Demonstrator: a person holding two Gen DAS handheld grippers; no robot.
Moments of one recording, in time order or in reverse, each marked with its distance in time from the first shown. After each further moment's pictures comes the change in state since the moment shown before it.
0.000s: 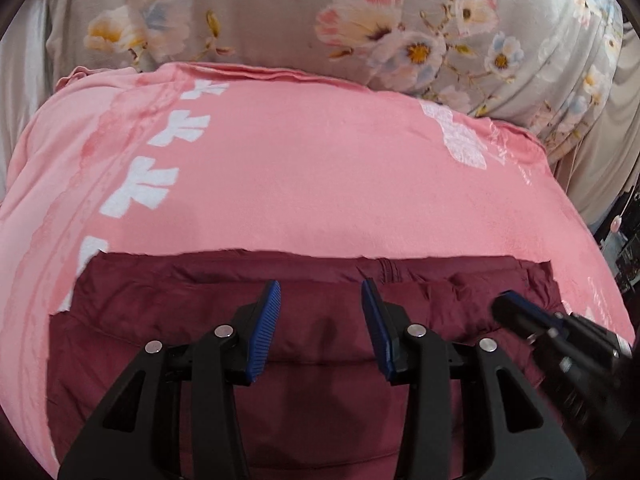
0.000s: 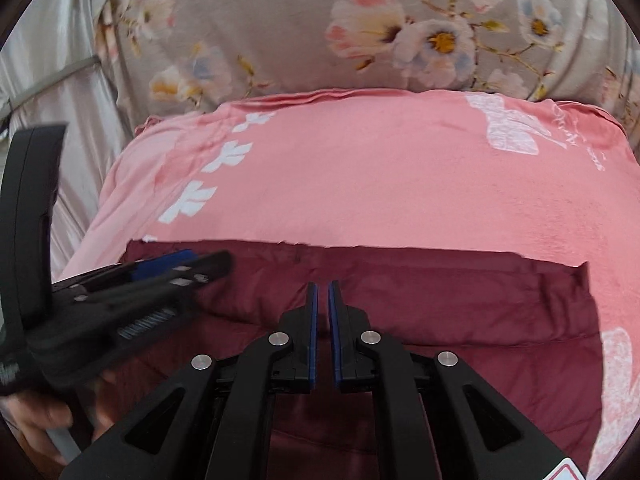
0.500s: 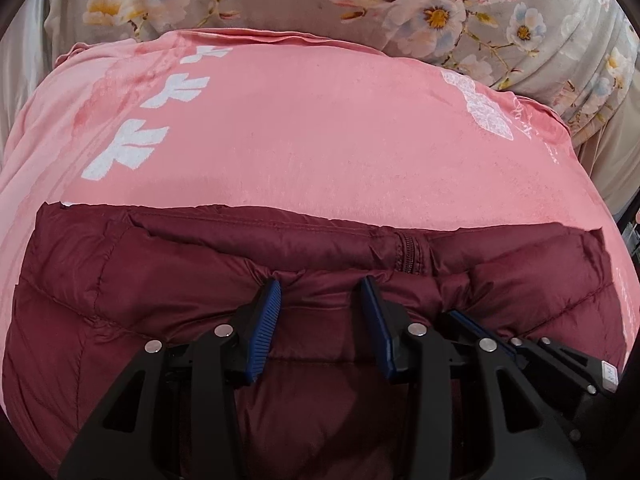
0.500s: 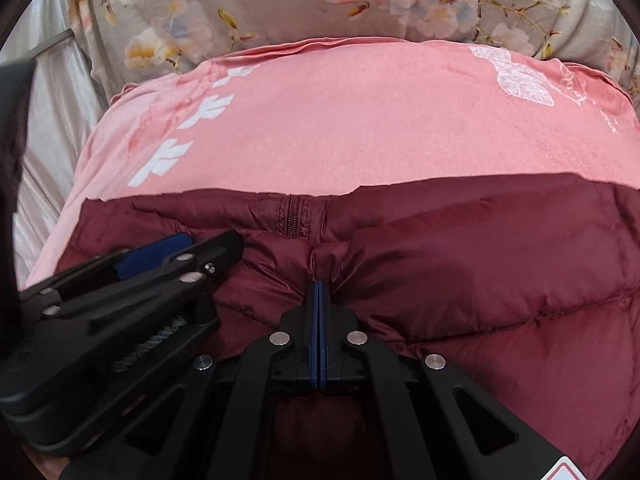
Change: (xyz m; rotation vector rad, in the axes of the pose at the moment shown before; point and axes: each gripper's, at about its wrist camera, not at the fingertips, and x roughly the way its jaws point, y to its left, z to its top) left arm 0.042 -0.004 -0.023 -0.015 0.047 0.055; right arm 0.062 -0.006 -0.025 0.030 0.105 -0.034
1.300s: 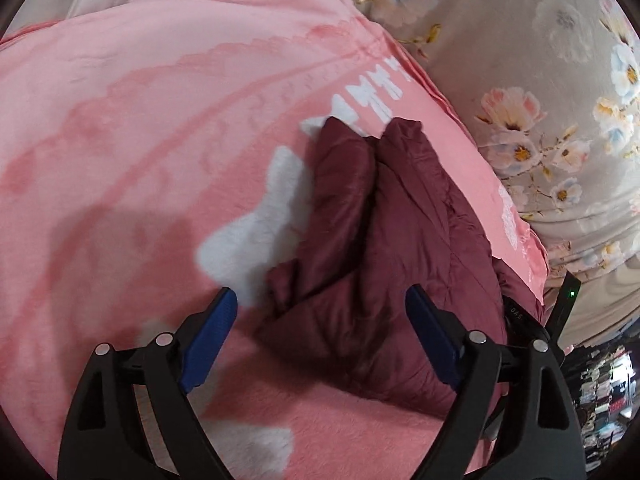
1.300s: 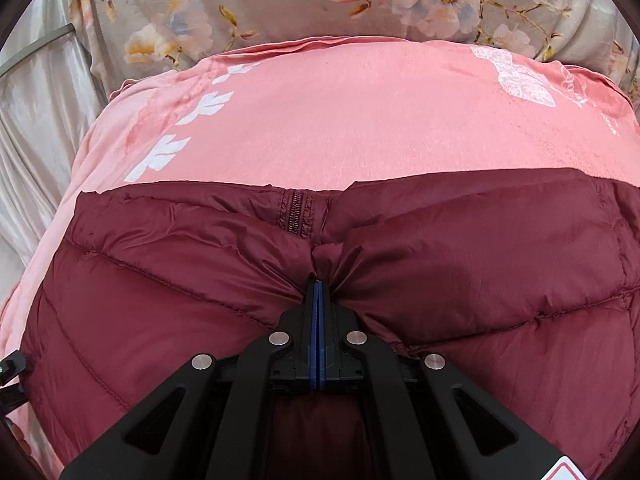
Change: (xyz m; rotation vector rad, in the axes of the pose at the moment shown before) left arm -0.119 0.218 -0.124 -0.598 -0.036 -0.153; right arm 0.004 0.000 0.000 -0.005 -0.005 0.007
